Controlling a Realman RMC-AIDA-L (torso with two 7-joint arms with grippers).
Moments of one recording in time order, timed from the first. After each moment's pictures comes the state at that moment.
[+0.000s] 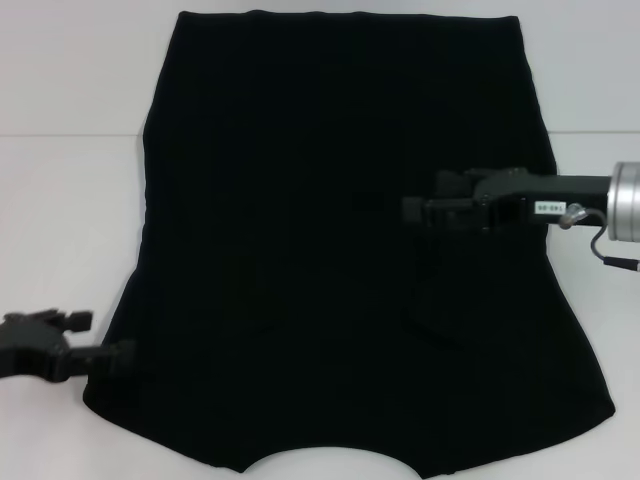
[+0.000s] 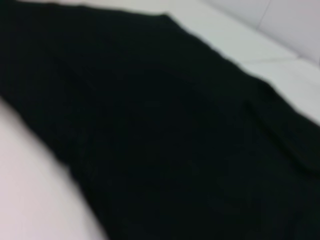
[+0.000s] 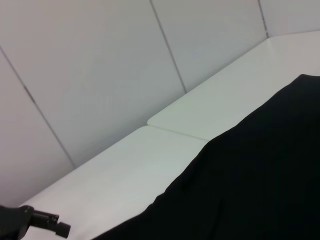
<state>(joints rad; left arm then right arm) -0.39 -2.15 0.41 1.02 2.35 1.58 -1.67 0.73 2.05 -0.71 -0.62 -2.02 -1.35 1.72</state>
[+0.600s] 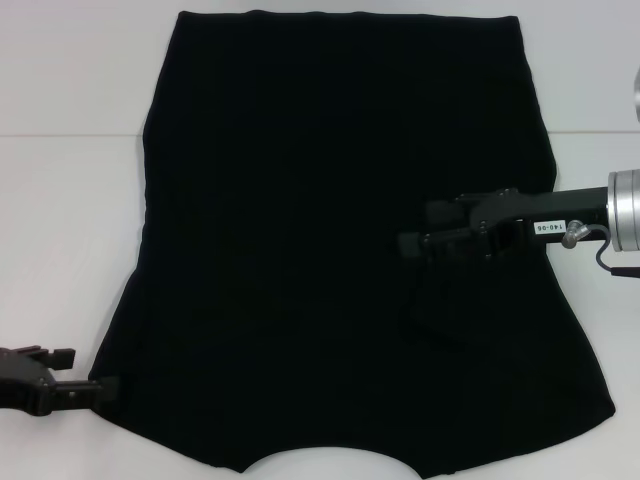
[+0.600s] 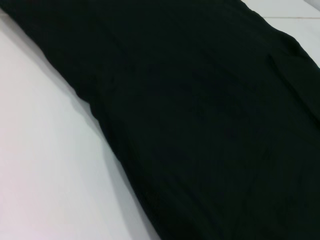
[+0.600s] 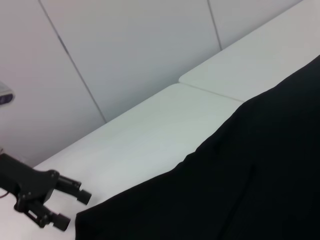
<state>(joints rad) -0.39 -2.15 0.36 1.03 2.49 1.60 -1.70 0.74 2.01 -0.85 -0.63 -2.02 -1.41 1.76</state>
